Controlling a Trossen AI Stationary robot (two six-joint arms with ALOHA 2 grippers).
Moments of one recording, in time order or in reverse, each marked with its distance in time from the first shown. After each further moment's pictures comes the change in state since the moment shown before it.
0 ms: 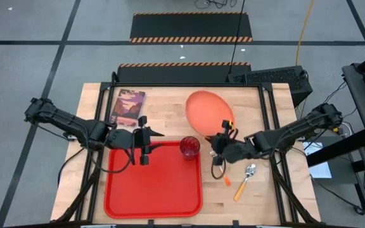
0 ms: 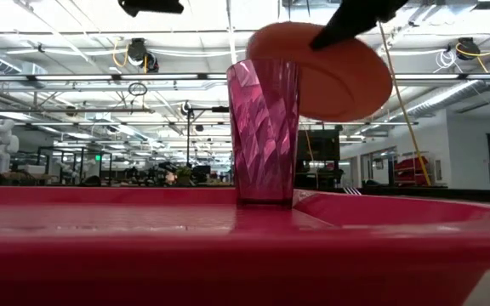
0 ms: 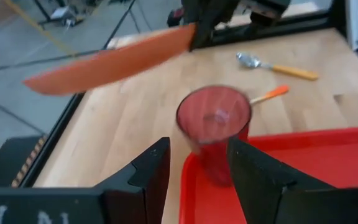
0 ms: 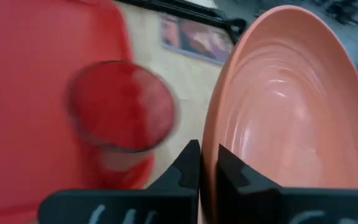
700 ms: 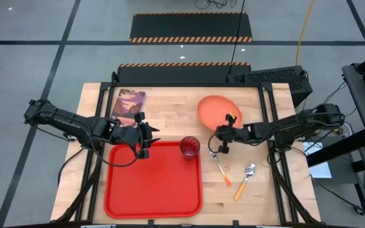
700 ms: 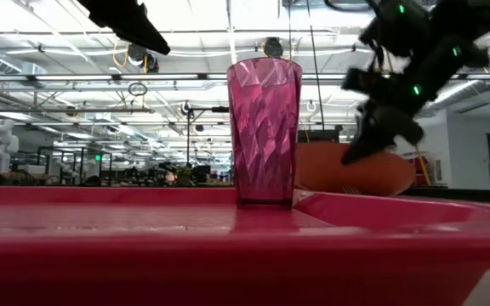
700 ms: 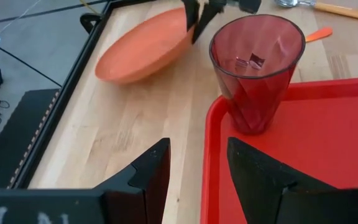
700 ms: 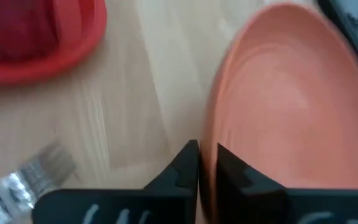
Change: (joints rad) left arm 0.092 0.000 0.000 -0.222 0.013 -0.072; right arm -0.295 -0.021 -0.433 0.257 -0.280 -0.036
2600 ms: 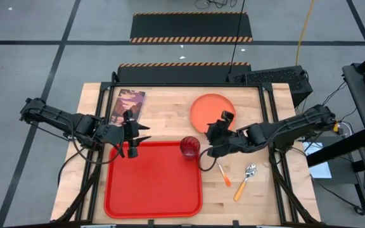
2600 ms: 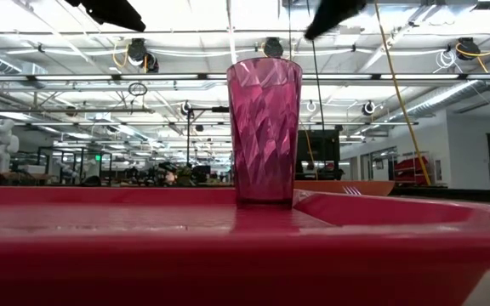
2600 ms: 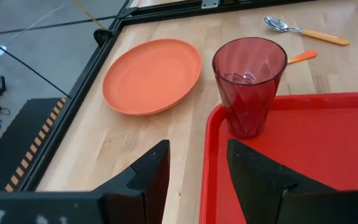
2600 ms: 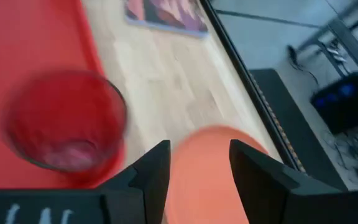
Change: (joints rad) left arm -0.075 -0.163 0.000 -0.113 -0.066 -0.059; right arm 0.208 0.125 0.712 -0.654 0.277 0.210
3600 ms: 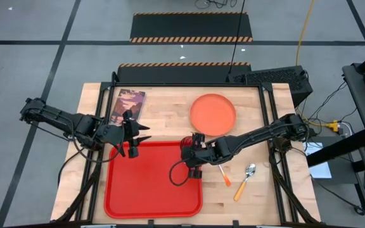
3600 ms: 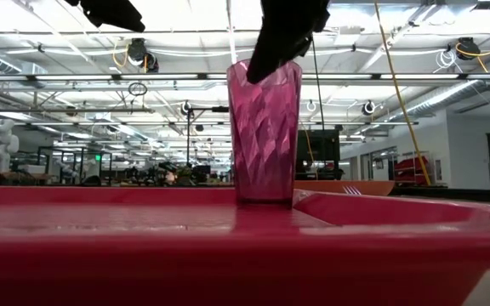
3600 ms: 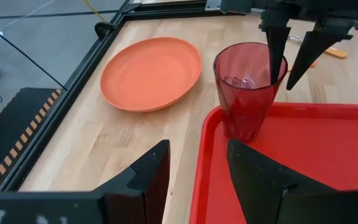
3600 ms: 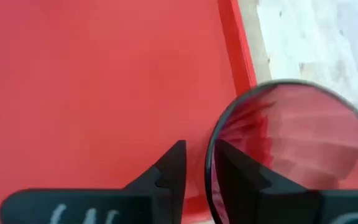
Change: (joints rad) left arm 0.000 0.000 0.000 0.000 0.000 -0.077; right arm 0.001 0.393 0.244 0.091 -0.443 0.018
